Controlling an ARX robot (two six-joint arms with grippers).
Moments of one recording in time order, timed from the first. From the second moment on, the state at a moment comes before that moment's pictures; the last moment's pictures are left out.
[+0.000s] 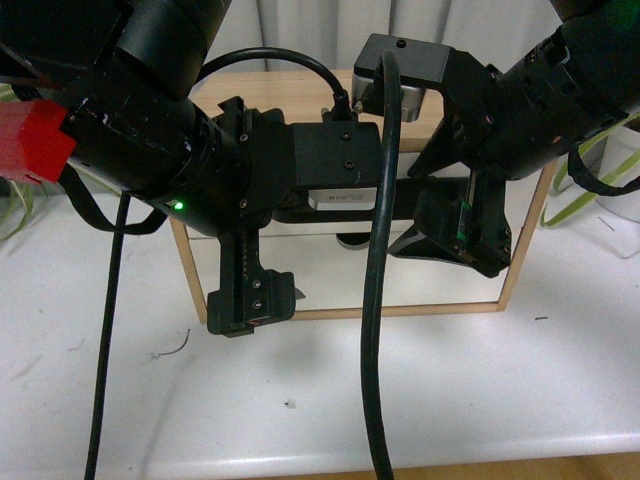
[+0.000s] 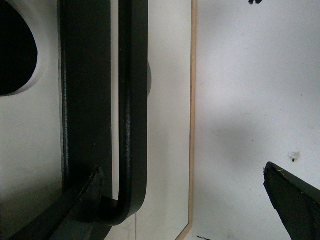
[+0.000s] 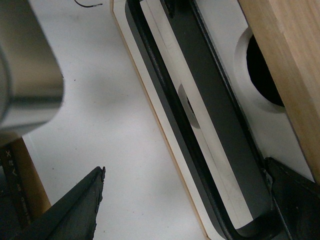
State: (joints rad) left arm -0.38 1.87 1.20 -0.19 0.15 1.15; right arm 0.30 1.93 1.40 -0.39 -0.37 -0.93
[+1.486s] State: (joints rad) left arm -0.36 1.85 1.20 -0.28 0.22 1.22; right arm 0.27 1.94 1.38 -0.55 -0.42 -1.04
